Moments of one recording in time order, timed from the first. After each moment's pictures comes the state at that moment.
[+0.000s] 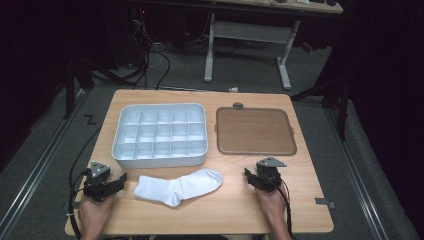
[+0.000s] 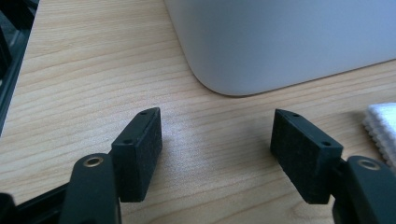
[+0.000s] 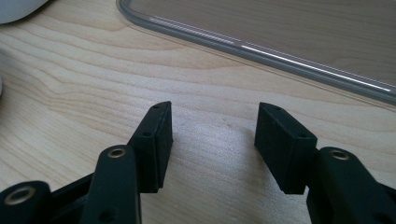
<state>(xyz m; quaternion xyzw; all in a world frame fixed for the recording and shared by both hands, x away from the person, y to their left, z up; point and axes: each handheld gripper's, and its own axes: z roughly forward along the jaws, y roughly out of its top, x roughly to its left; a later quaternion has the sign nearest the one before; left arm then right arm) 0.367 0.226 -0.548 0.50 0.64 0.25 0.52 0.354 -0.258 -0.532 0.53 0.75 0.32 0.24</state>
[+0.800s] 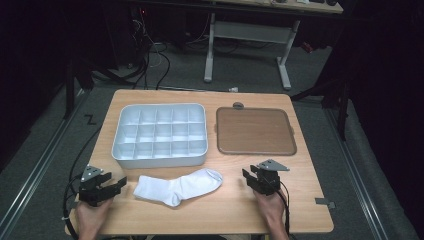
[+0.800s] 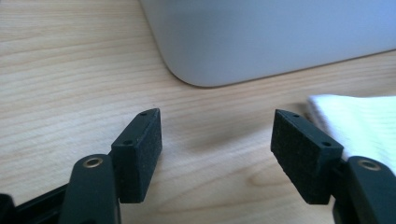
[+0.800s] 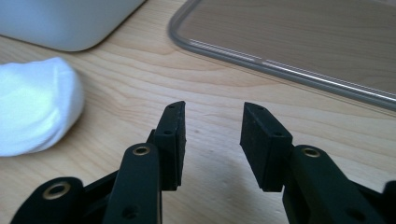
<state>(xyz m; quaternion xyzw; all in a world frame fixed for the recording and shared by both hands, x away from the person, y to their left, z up) 0.347 0.232 -0.536 0.49 0.64 0.18 0.56 0.337 -0.248 -0.517 0.51 0.74 0.37 0.22</state>
